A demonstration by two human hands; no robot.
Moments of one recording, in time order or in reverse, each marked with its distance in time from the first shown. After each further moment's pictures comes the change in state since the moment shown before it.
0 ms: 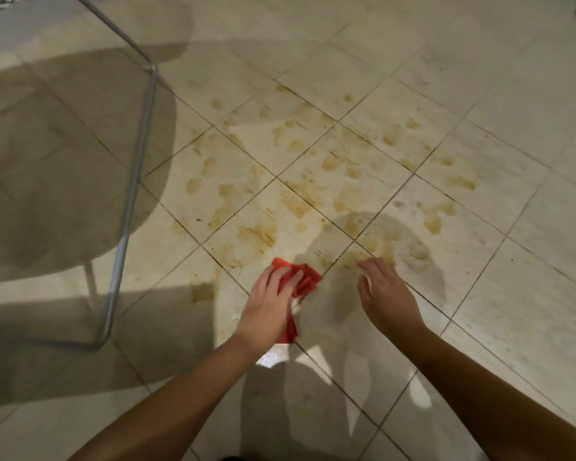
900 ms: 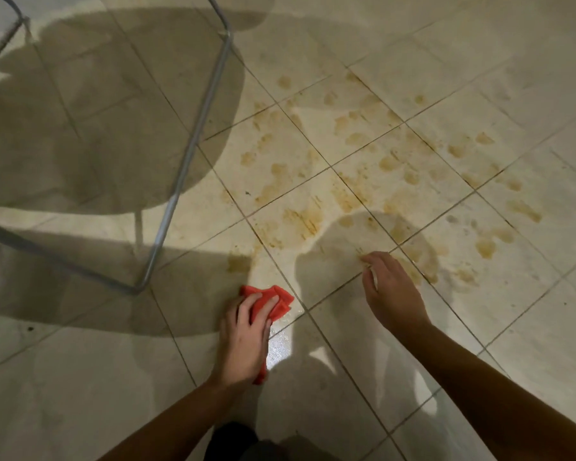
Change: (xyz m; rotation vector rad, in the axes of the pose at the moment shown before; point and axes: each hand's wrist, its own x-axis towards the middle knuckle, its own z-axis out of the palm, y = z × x) left_hand -0.097 -0.023 0.023 -0.165 0.350 -0.414; right_hand 0.019 -0.039 0.014 0.003 -0.078 -0.189
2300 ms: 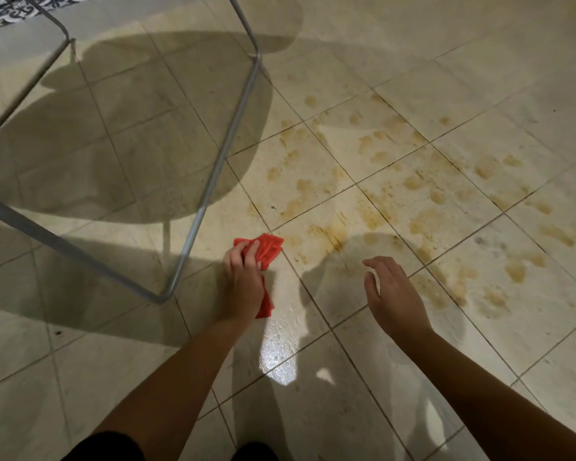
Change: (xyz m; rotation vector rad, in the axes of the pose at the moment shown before) left_hand 0.099 -0.029 -0.024 -0.089 0.072 -0.281; right_hand 0.020 -0.037 0.011 0.021 0.012 -0.025
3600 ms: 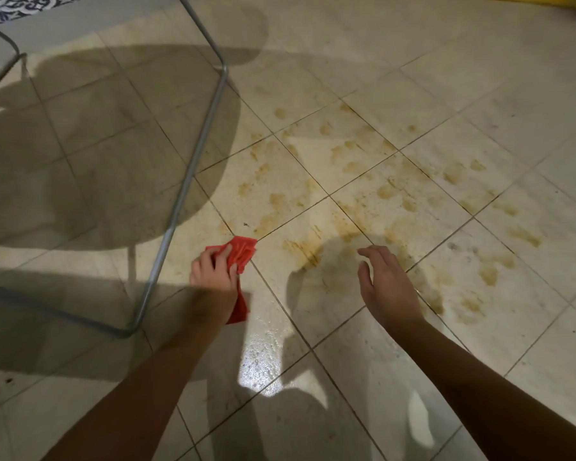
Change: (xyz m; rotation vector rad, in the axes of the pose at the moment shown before) left_hand 0.038 -0.011 0.007 0.321 0.134 0.191; right_hand 0.029 0.015 -0.020 -0.016 0.102 0.057
